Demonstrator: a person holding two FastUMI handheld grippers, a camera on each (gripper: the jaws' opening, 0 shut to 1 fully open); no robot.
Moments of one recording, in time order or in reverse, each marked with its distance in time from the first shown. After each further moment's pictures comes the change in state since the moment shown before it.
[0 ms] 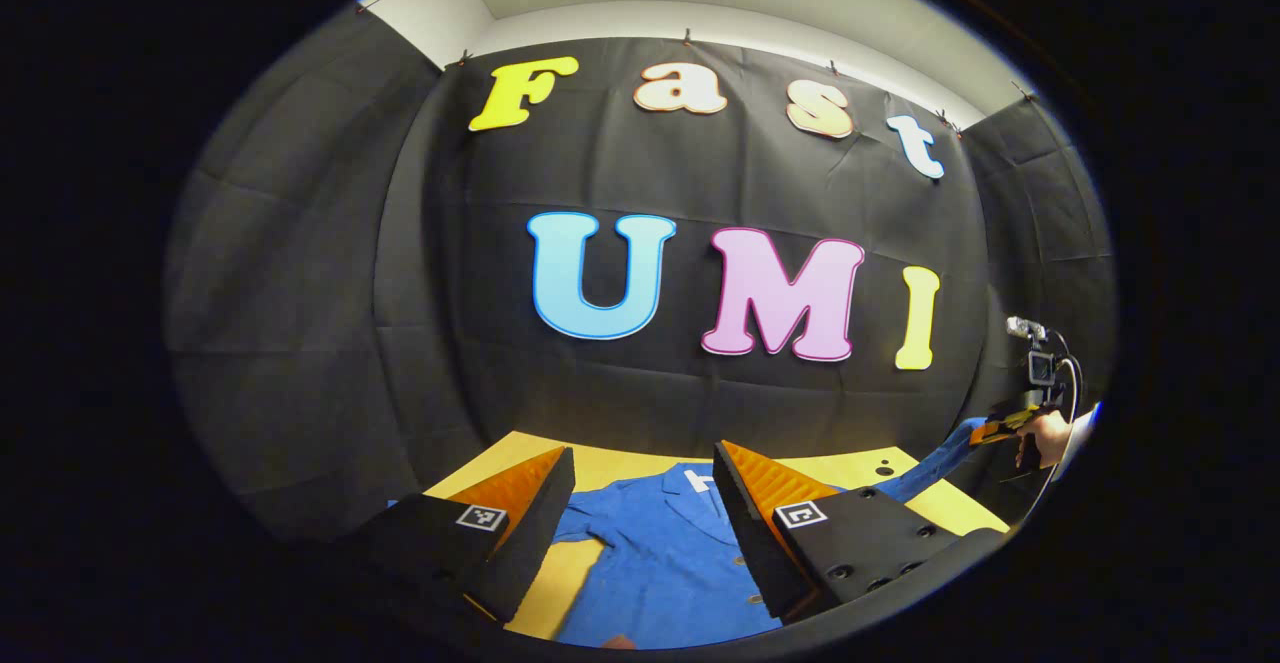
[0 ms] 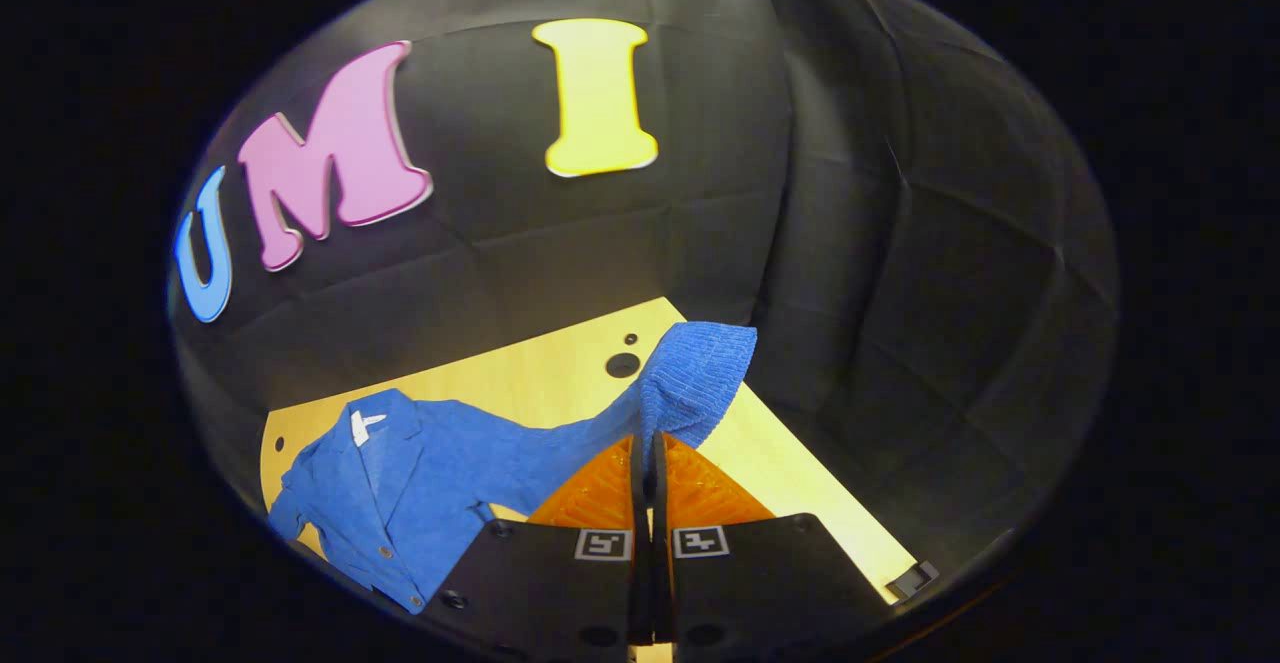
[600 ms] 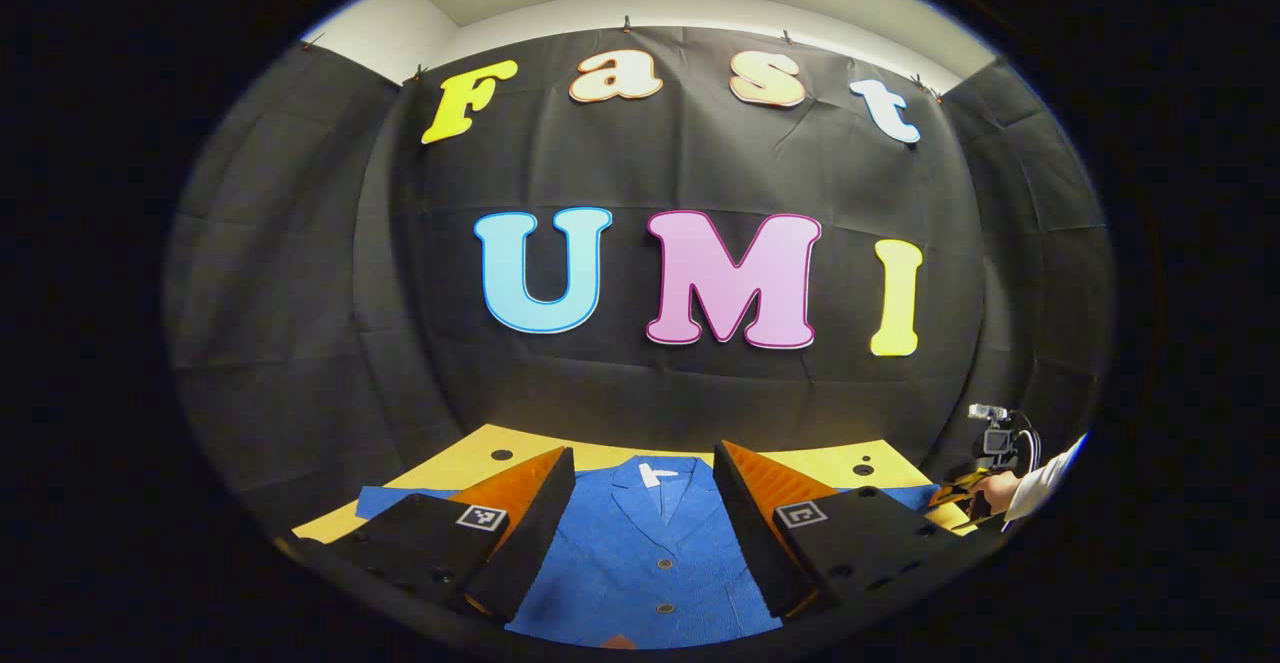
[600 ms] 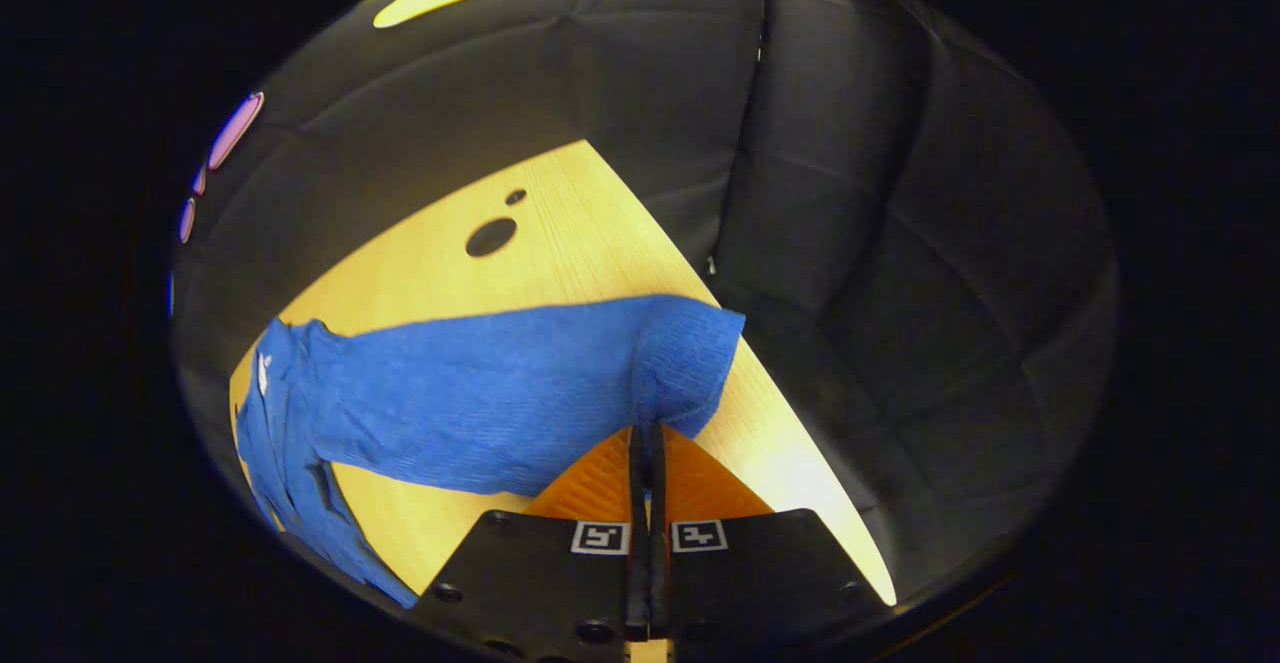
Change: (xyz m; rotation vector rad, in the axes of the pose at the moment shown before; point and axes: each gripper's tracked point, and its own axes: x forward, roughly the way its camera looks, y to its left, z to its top) left arm 0.010 -0.168 0.004 0.056 0.039 0.036; right arm 0.165 -0.135 -0.108 0.096 0.356 -0.023
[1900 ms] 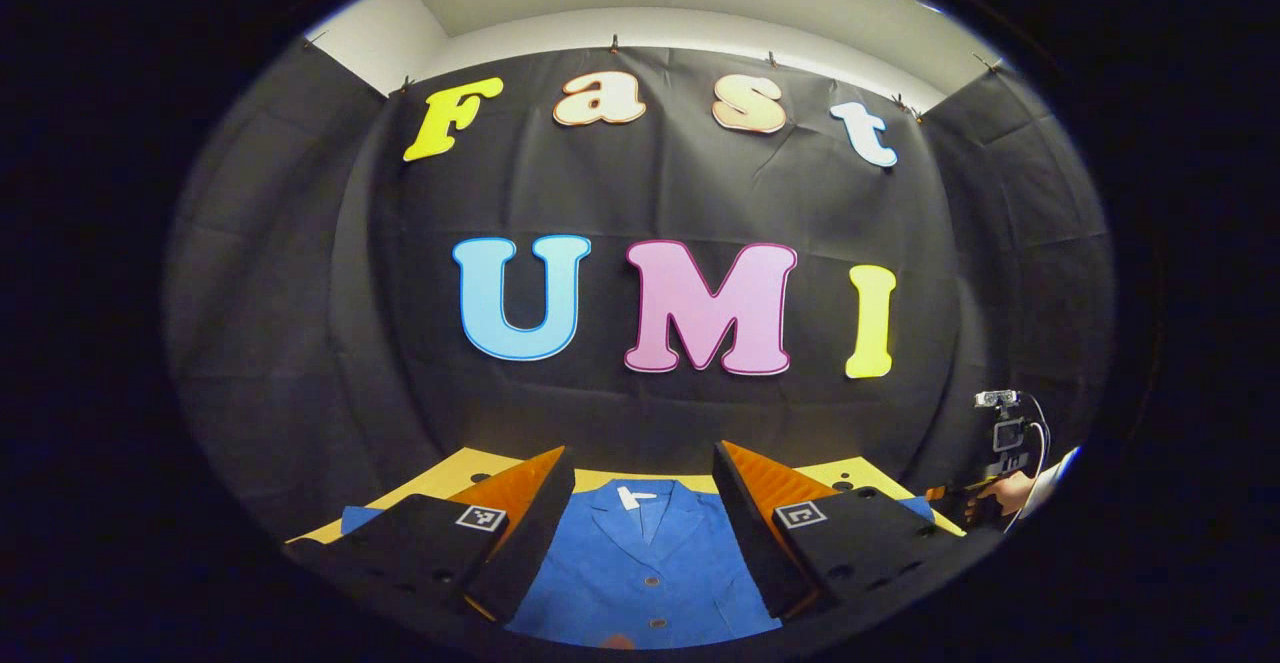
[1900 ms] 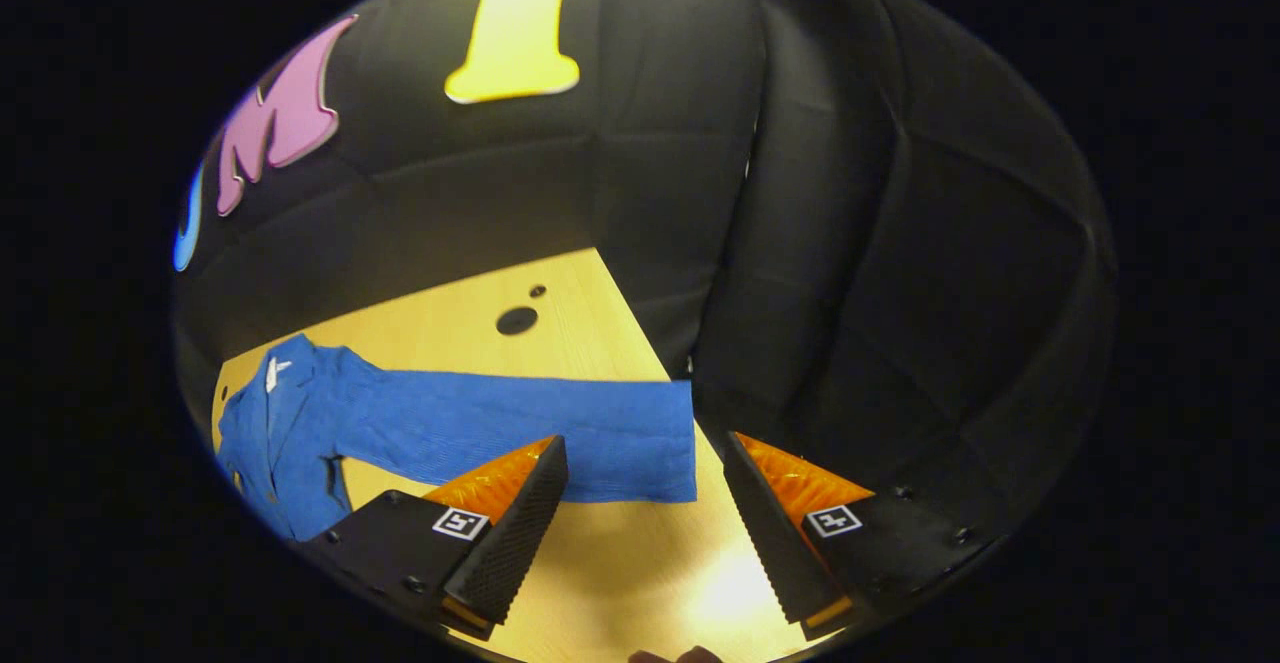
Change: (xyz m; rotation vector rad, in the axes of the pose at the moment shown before) left arm 0.006 -0.011 0.019 0.017 -0.046 -0.063; right arm -0.022 -0.032 0.003 -0.094 -0.128 -0.025
